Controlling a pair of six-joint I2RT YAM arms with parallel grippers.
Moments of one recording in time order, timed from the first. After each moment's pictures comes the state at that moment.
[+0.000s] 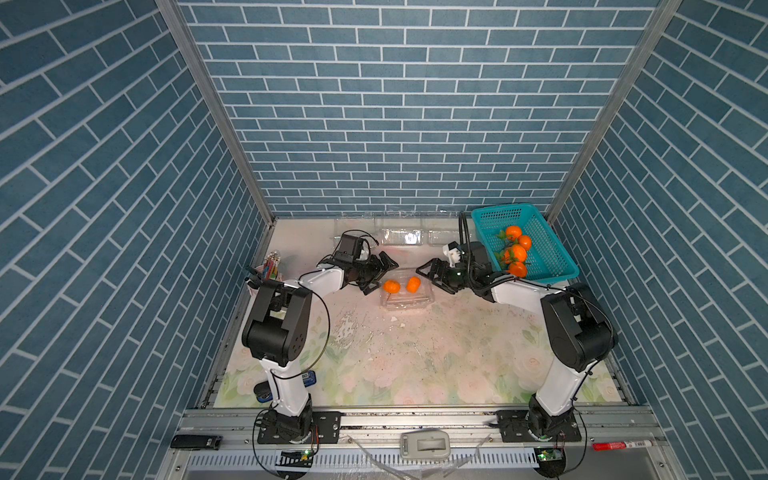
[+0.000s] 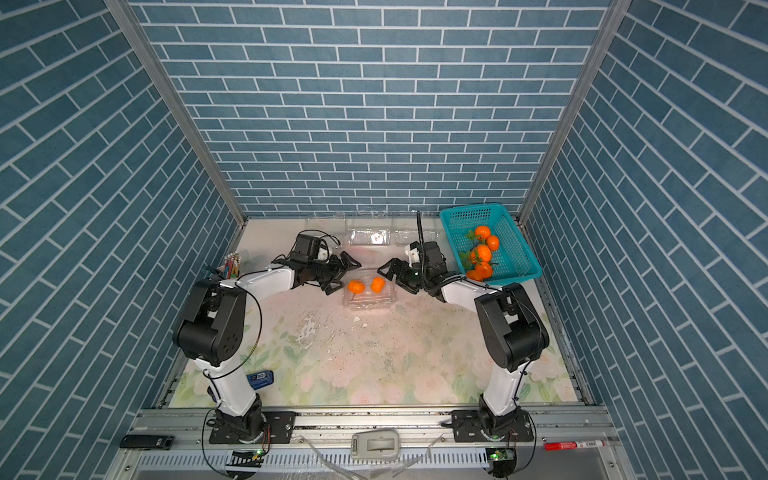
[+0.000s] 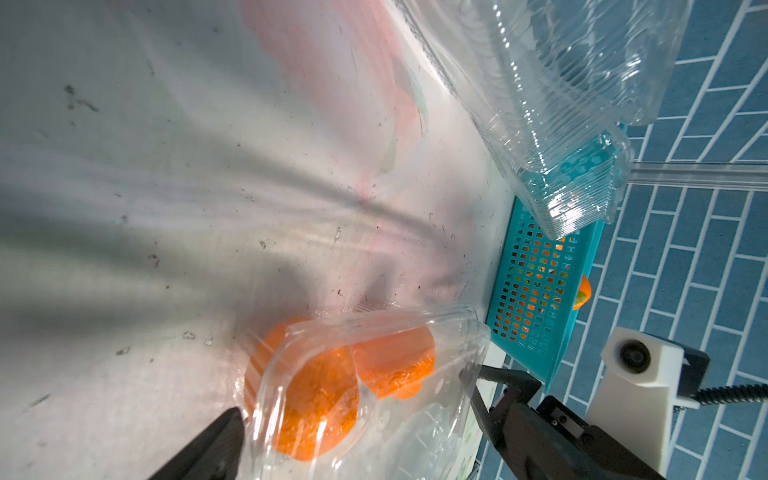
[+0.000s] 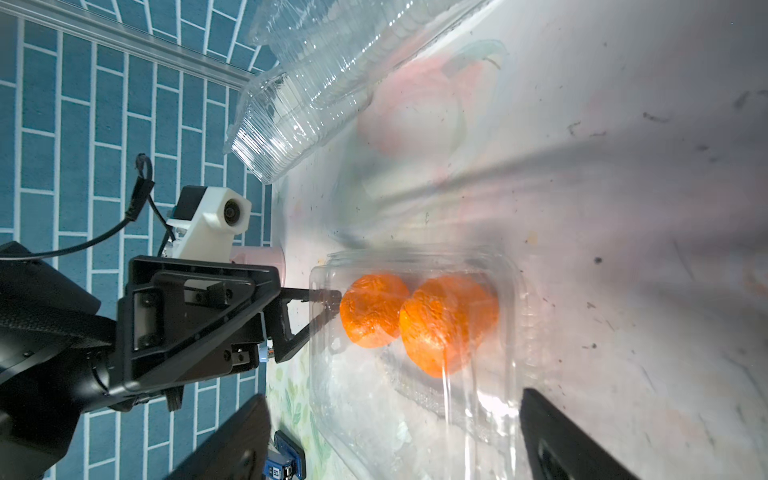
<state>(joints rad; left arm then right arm) -0.31 1.85 1.16 -0.17 0.54 -0.96 0.49 1.80 1.04 0.13 -0.58 0.84</state>
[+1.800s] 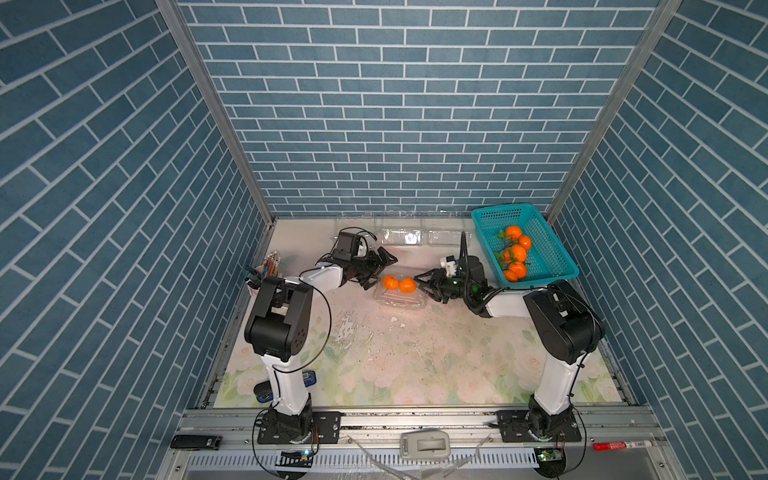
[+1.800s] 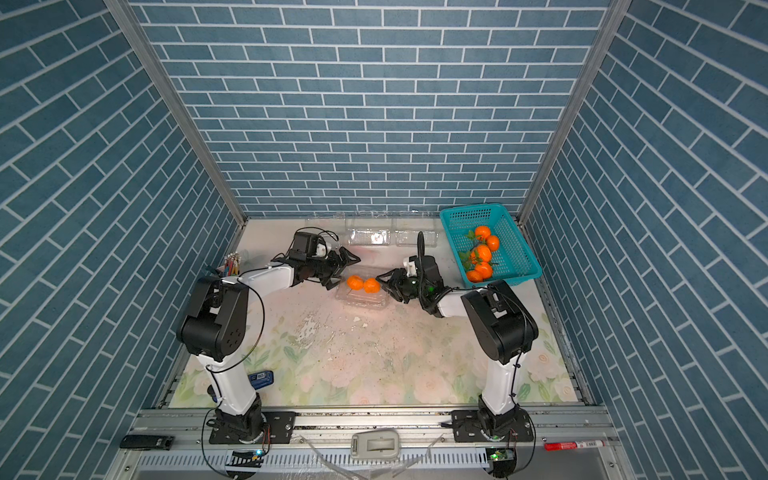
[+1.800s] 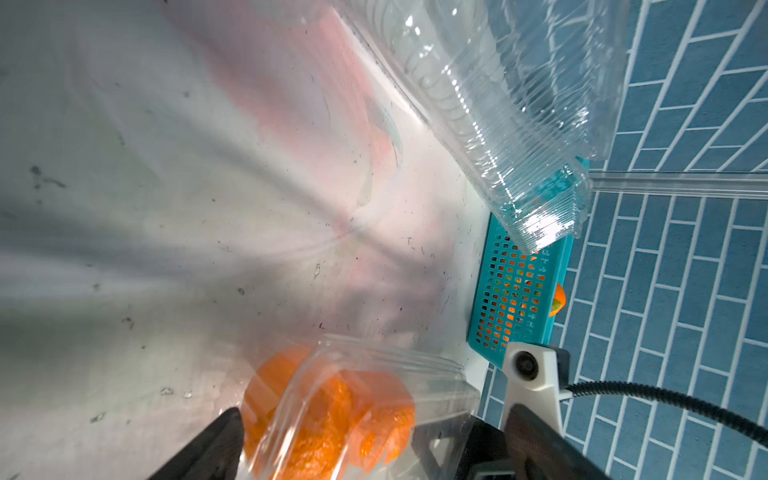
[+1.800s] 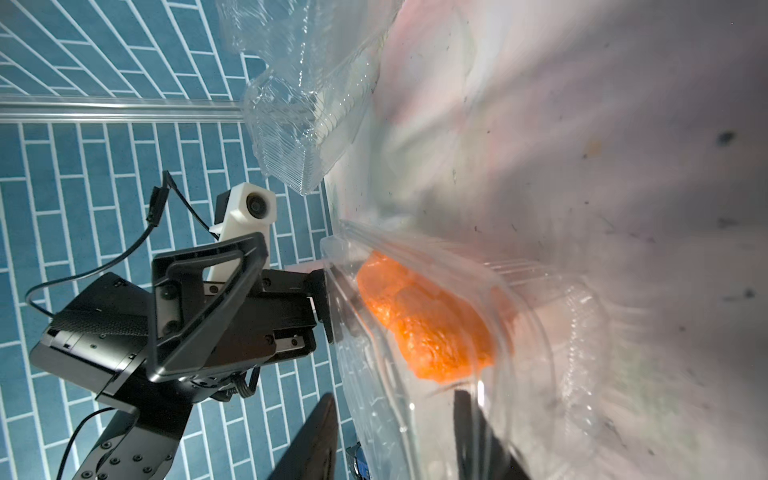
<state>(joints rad) -0.27 1.88 1.19 -0.10 0.58 -0.96 0.53 1.87 0.87 0.57 -0.63 1.28</state>
